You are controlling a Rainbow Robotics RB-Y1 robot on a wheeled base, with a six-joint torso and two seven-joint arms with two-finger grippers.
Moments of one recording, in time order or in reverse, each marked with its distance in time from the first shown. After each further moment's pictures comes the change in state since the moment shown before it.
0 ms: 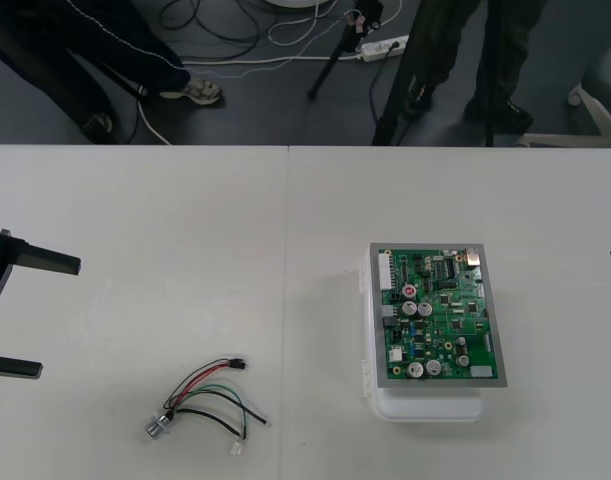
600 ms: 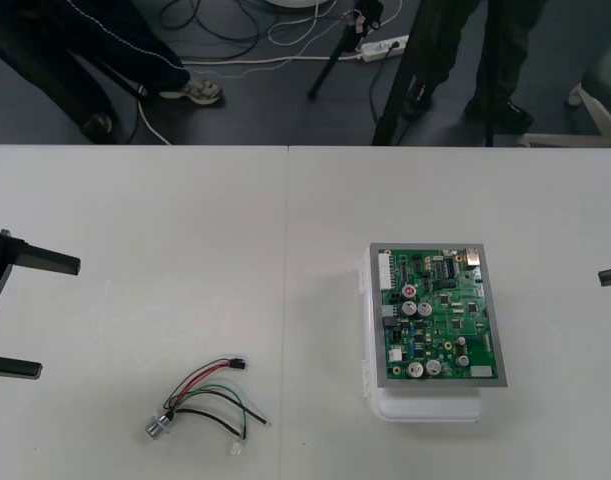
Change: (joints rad) right arm 0.035 0.042 0.022 -0.004 0.024 0.000 0.000; left arm 0.001 0.002 0.000 0.000 0.000 0.000 0.000
